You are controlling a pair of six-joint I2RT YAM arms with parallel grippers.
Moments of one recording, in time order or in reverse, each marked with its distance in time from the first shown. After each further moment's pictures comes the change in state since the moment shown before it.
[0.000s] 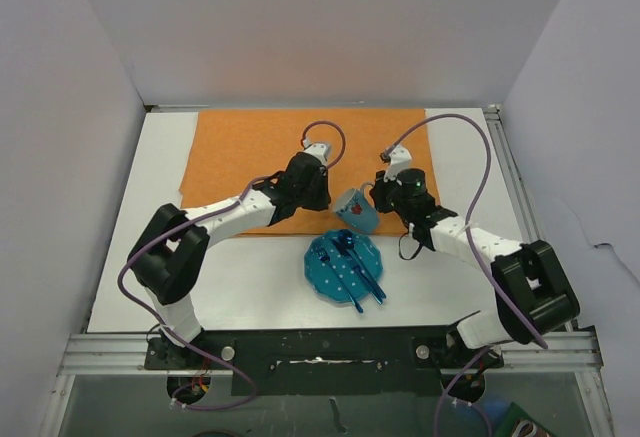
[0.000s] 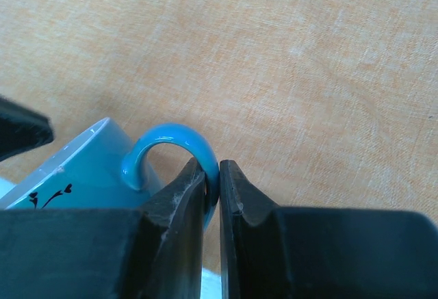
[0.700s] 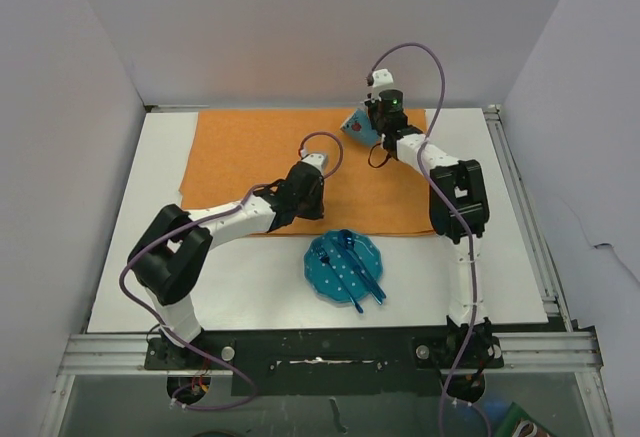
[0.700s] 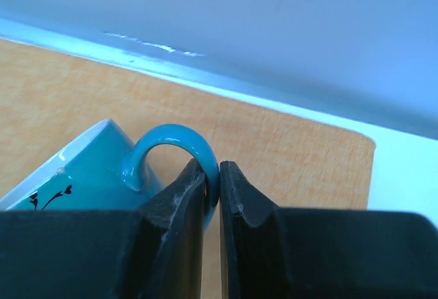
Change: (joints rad) left arm -0.010 0.000 -0.064 -0.006 -0.059 0.009; right arm -0.134 0.848 1.066 -0.100 0.193 -0.267
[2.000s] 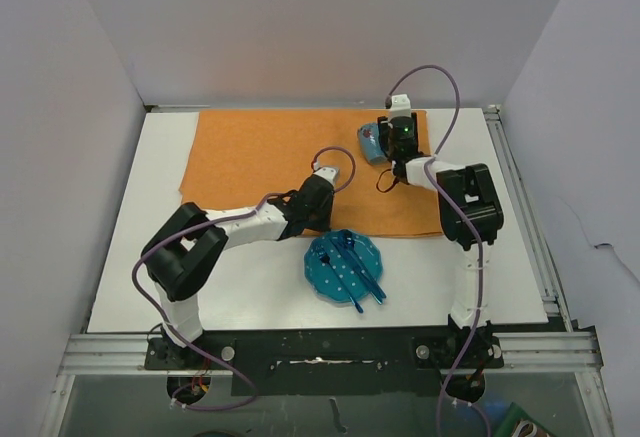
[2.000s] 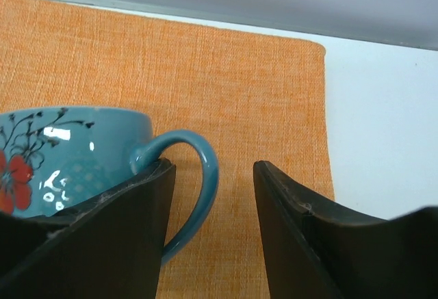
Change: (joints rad) left arm -0.072 0.069 -0.019 0.031 -0.034 0.003; right arm -0.039 -0.058 -0.328 0.276 0.158 0.027
